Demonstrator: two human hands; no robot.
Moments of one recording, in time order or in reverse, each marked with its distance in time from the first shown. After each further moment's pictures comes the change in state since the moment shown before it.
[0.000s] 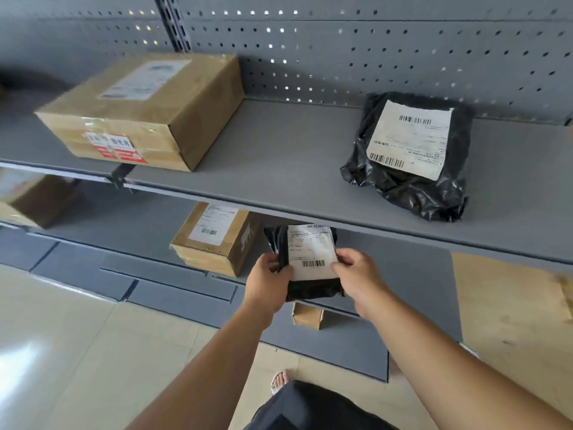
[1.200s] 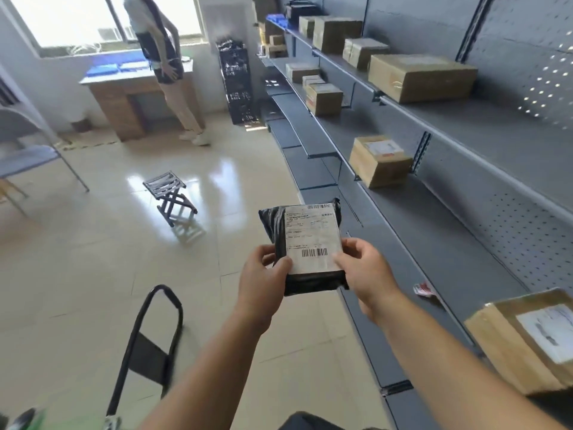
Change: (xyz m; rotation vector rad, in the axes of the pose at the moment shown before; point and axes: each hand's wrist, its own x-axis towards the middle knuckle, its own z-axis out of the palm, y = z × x) left_hand -0.232 -0.151 -0.453 -0.577 1.045 0.026; right_hand -0.313 -0.088 0.460 -0.229 -1.031 -0.367
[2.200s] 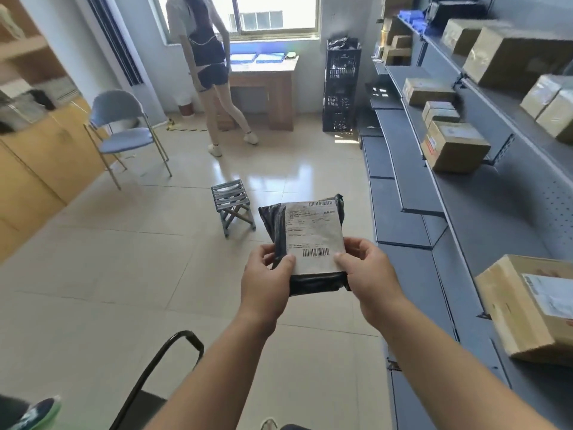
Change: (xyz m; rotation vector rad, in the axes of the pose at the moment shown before) left_hand 0.435 0.102 -0.024 -0.139 0.433 -0.001; right_hand 0.445 -0.121 0.226 0.015 -0.390 -0.009
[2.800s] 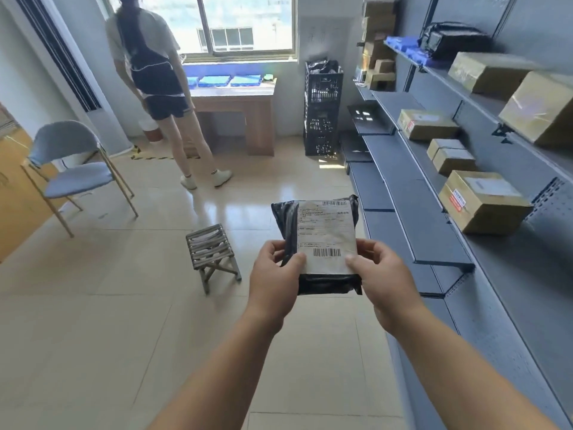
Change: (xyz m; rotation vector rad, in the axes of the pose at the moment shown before) left_hand 0.360 0.092 0.054 -0.028 -0.140 0.033; right_hand 0.318 -0.096 0.105 0.004 0.075 -0.083
